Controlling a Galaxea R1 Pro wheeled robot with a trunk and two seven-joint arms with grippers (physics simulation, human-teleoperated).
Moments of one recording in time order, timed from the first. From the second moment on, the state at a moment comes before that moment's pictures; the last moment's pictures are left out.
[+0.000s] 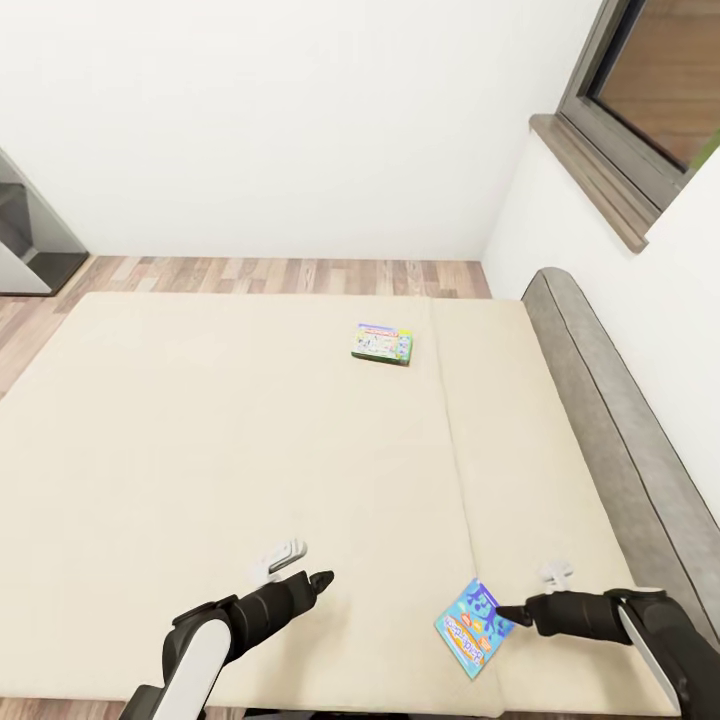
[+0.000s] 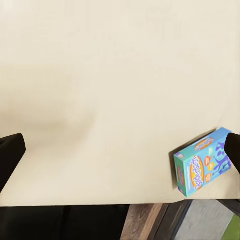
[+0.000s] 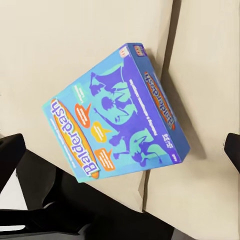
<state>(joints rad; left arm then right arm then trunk) -0.14 -0.05 -0.21 -1.60 0.85 0.79 0.40 -0.39 -0.36 -0.03 -0.89 -0.01 0.59 0.91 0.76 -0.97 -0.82</state>
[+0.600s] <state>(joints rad) -0.14 -0.05 -0.21 -1.60 0.85 0.78 0.40 -0.39 -0.36 -0.04 -0.89 -0.01 0.58 0.91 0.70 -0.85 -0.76</state>
